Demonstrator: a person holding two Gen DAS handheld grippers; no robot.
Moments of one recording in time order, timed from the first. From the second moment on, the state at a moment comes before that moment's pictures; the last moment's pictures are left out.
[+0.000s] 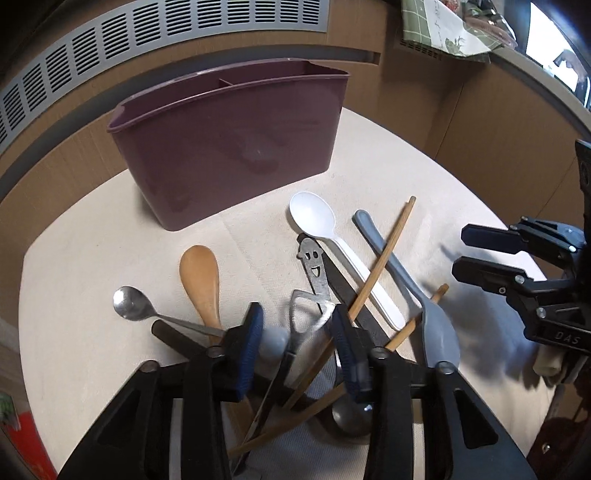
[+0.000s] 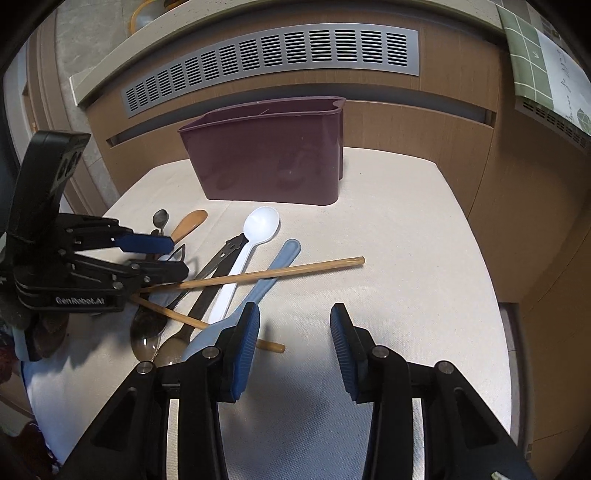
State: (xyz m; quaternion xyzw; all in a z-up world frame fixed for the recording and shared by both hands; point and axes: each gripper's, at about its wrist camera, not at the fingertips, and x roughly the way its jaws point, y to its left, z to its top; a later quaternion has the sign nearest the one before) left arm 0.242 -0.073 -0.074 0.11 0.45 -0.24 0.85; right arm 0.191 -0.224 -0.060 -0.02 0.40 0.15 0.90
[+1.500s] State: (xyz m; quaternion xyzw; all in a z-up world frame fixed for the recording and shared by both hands) left arm 0.220 0.009 0.206 -0.12 0.11 -0.18 0.97; right arm 0.240 -0.196 0.203 -0.03 0.10 0.12 0.99
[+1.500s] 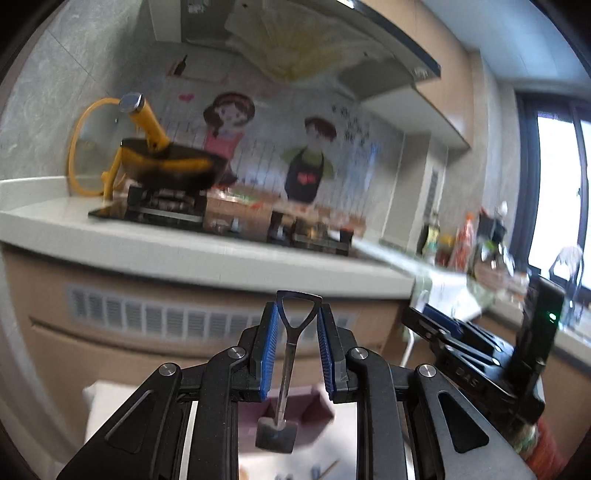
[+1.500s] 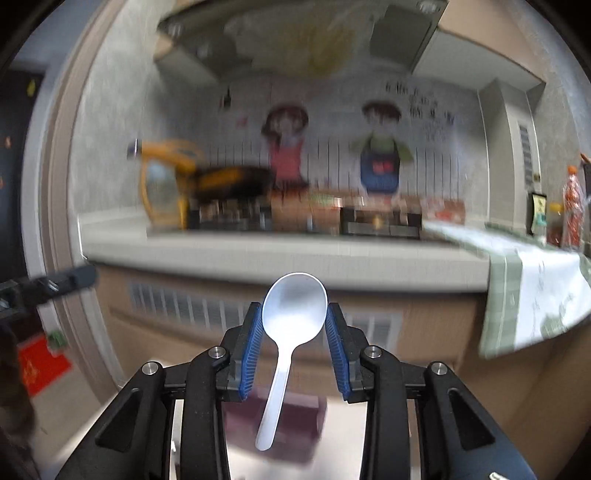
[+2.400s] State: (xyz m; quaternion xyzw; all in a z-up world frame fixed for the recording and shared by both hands) left arm 0.362 -0.019 0.035 -0.20 0.26 -0.20 0.92; right arm 0.371 -0.207 0.031 0.00 0.31 0.14 0.94
